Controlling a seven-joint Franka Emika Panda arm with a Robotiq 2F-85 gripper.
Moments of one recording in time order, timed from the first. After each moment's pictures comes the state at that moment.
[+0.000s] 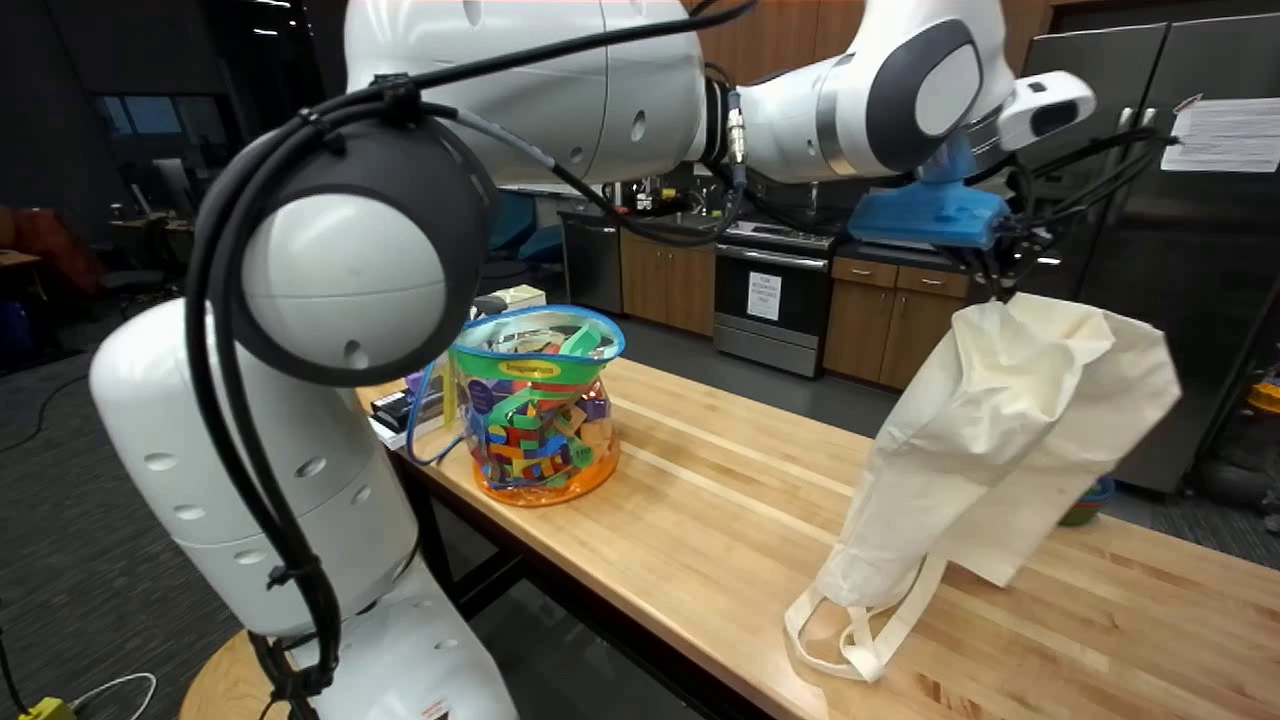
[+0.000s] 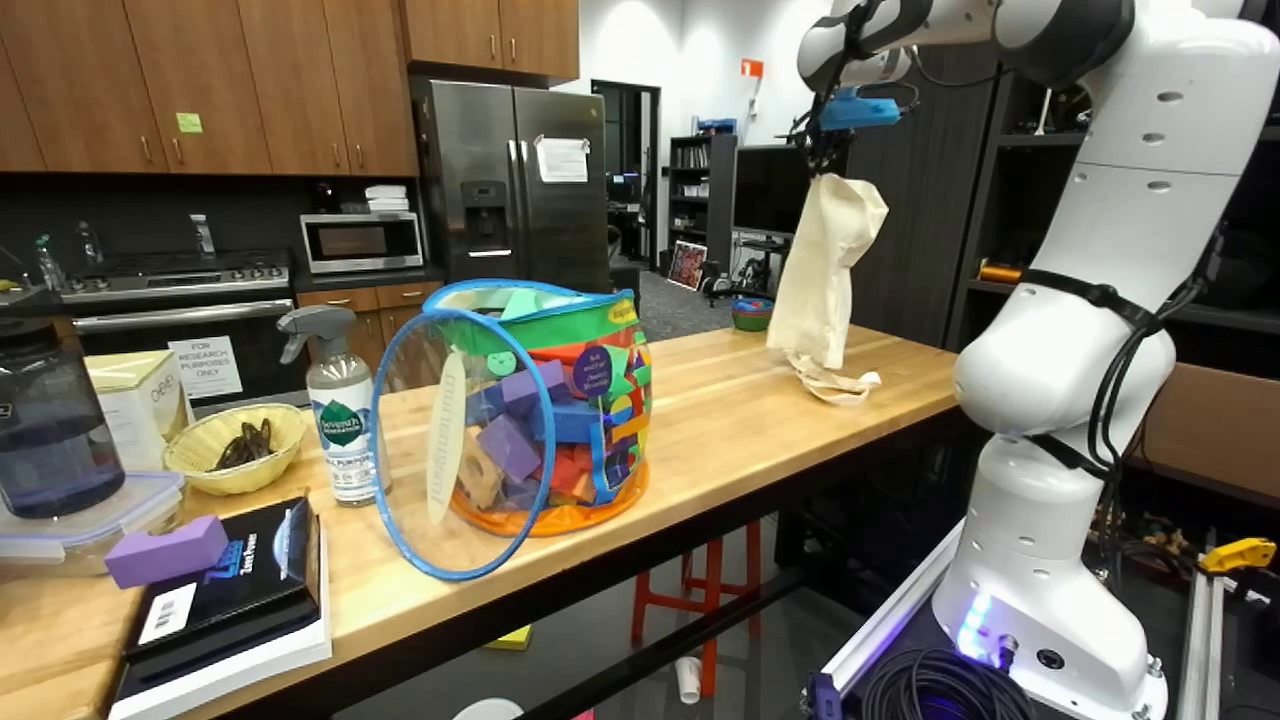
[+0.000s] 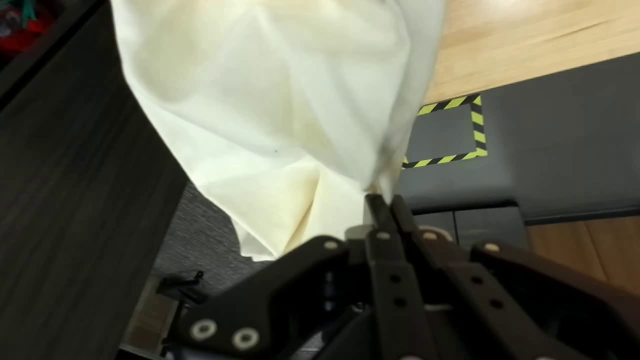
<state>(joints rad) -0.29 -0.12 -0.27 -1.77 -0.17 2.22 0.08</state>
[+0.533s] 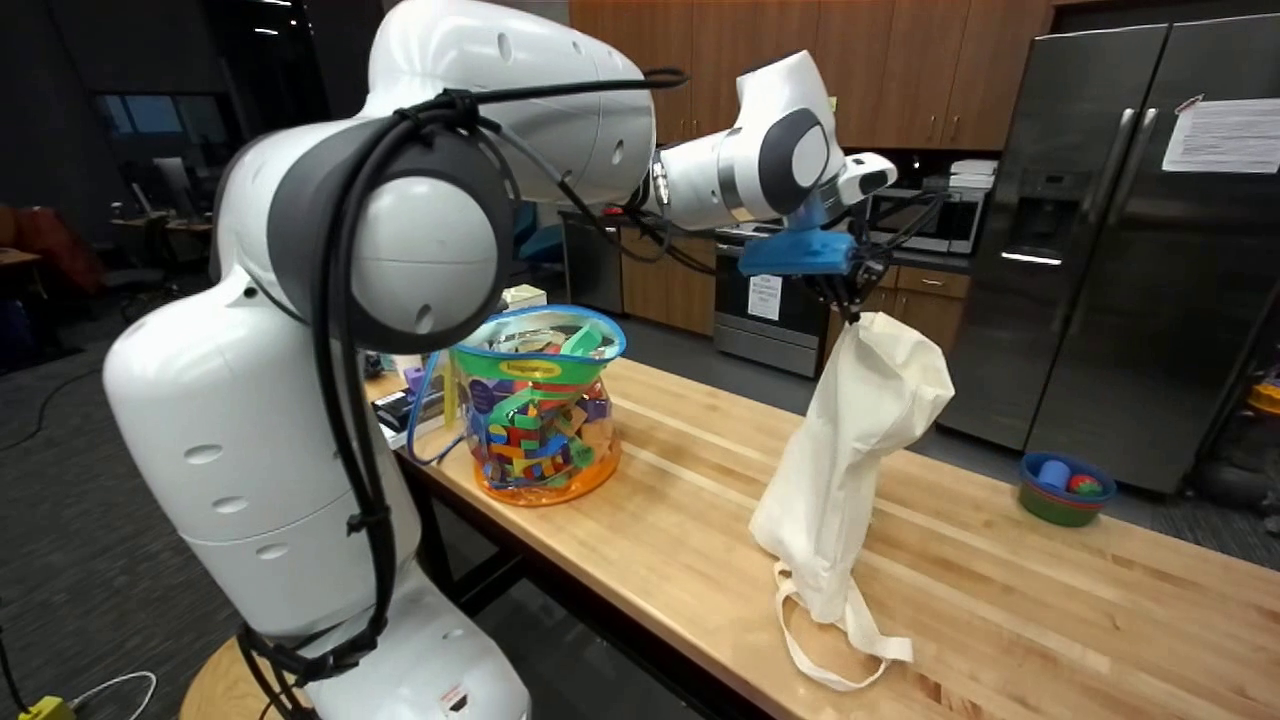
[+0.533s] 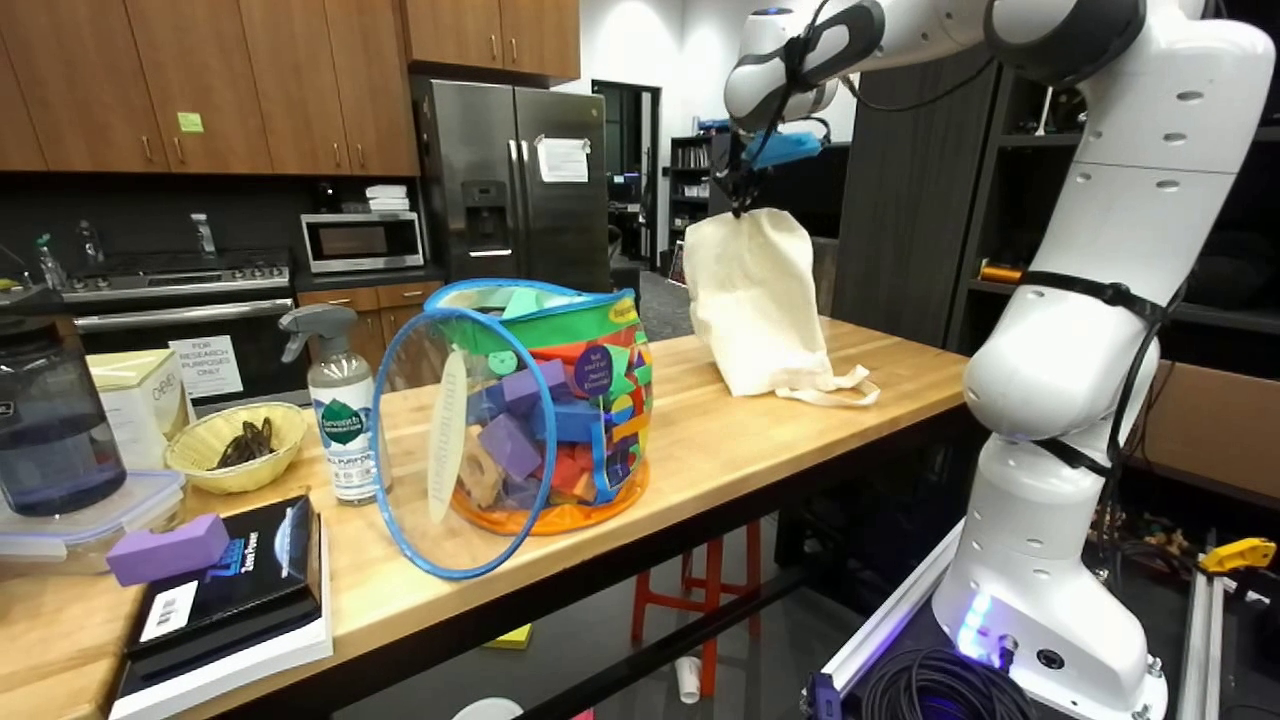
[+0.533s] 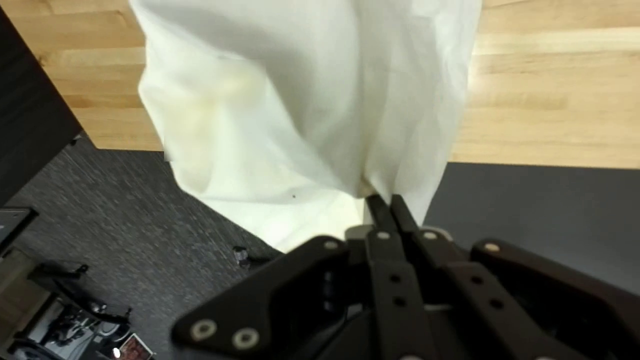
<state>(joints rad) -0.16 -0.11 -0.12 -1.89 -0.25 2.23 0.09</state>
